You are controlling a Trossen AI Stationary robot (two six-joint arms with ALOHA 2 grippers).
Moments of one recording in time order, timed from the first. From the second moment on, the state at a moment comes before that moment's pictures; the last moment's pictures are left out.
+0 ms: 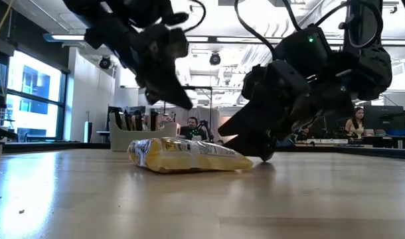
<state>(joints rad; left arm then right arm) -0.02 1.59 0.83 0.04 0.05 -0.25 0.12 1.98 0.57 1.02 -0.13 0.51</state>
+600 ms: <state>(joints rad) 0.07 1.75 0.83 0.07 0.19 -0.36 0.12 1.97 0.56 1.01 -0.13 0.49</state>
